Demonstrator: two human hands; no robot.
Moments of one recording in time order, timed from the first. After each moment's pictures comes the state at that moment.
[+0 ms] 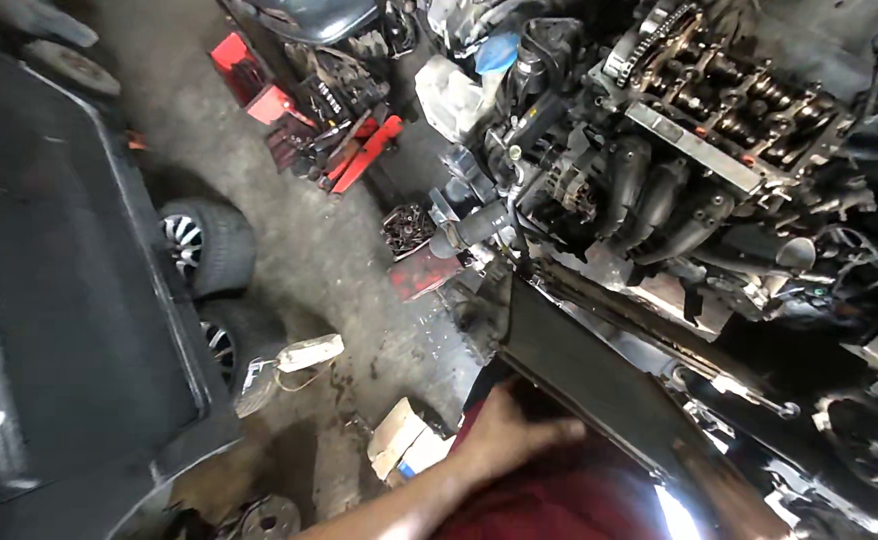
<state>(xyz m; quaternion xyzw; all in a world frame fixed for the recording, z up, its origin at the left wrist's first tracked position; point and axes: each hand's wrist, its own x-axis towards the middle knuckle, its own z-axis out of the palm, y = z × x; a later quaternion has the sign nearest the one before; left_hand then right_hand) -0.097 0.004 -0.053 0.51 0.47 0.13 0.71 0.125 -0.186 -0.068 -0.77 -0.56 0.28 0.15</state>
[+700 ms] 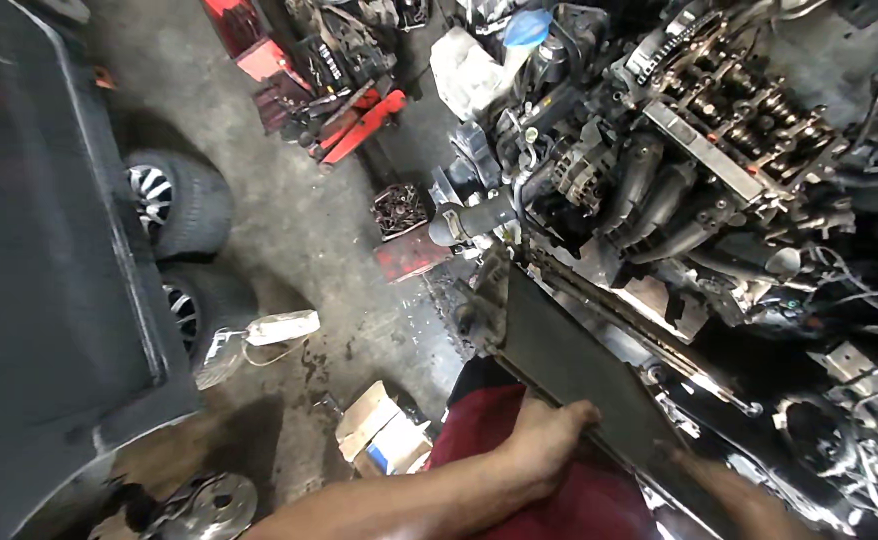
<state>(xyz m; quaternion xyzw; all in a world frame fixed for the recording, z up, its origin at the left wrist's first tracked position) -0.038 -0.026 -0.032 0.11 0.60 0.14 0.78 0.150 -0.149 0.002 -0.69 -0.56 0.46 0.06</state>
